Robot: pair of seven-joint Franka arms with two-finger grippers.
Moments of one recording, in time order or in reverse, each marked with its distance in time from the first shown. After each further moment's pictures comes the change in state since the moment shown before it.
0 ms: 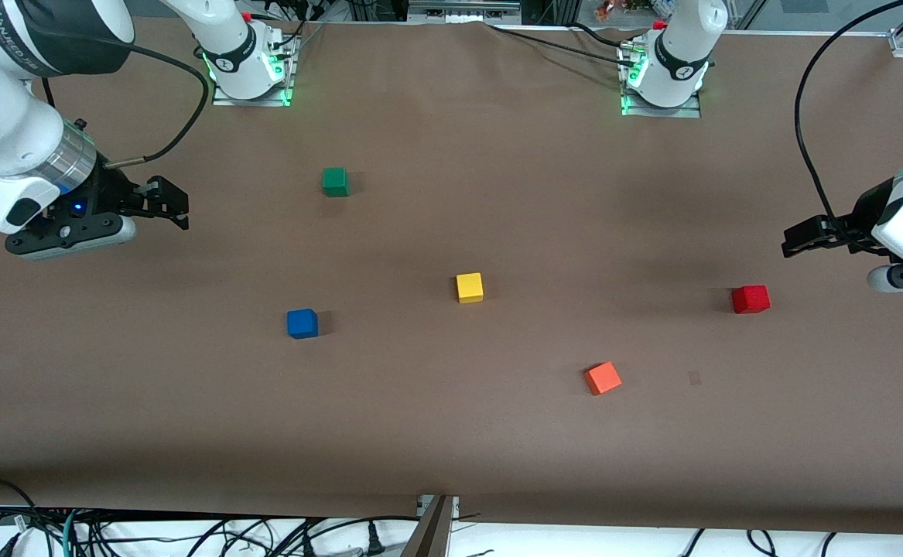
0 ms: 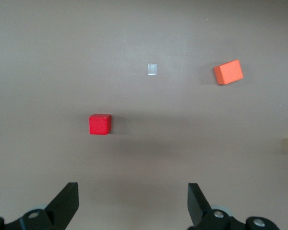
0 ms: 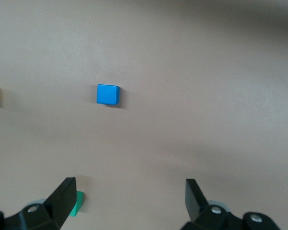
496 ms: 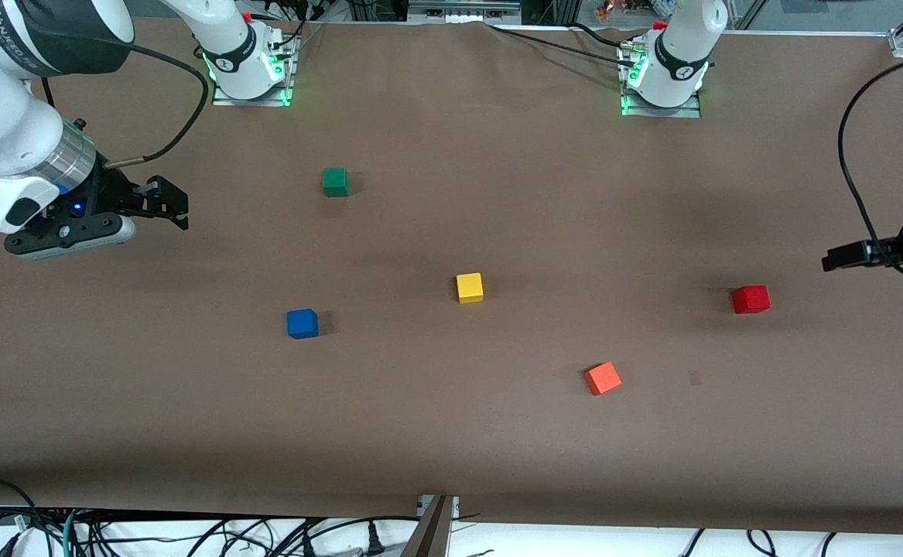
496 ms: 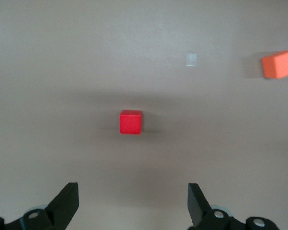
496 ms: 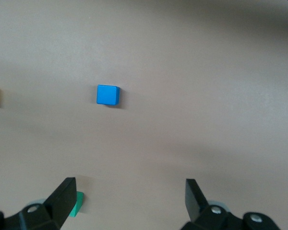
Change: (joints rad) left arm 0.129 0.119 0.028 -0.001 0.000 0.049 0.155; right arm 0.000 0.000 0.000 0.001 0.000 0.001 0.000
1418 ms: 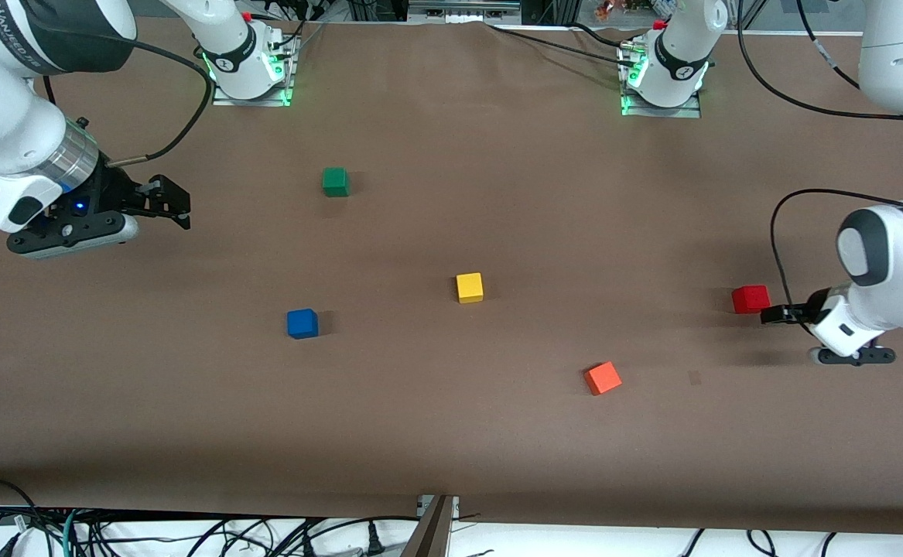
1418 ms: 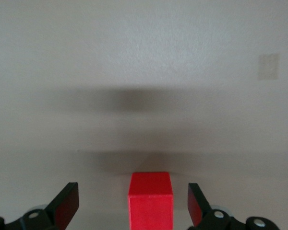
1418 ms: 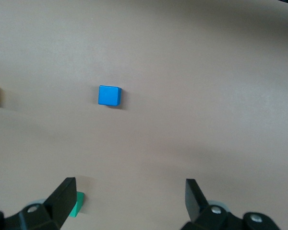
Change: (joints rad) left arm 0.047 0.220 -0.002 -0.315 0.000 0.578 0.105; right arm 0.007 0.000 0.002 0.003 -0.003 0.001 0.000
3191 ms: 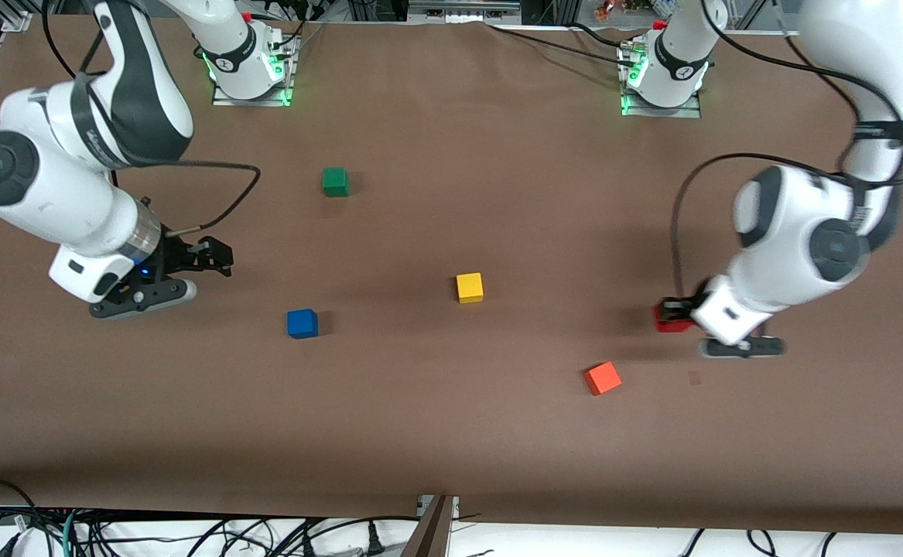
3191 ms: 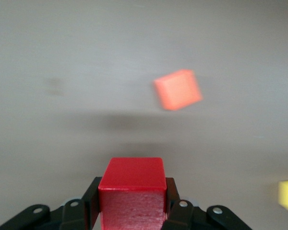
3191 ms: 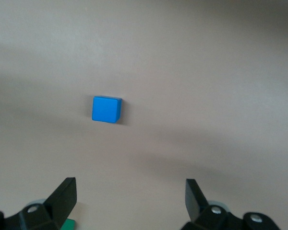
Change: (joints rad) left arm -0.188 -0.117 -0.292 0.076 -0.002 -0.079 -0.500; right arm 0.018 0.215 0.002 0.001 0.000 0.153 -0.022
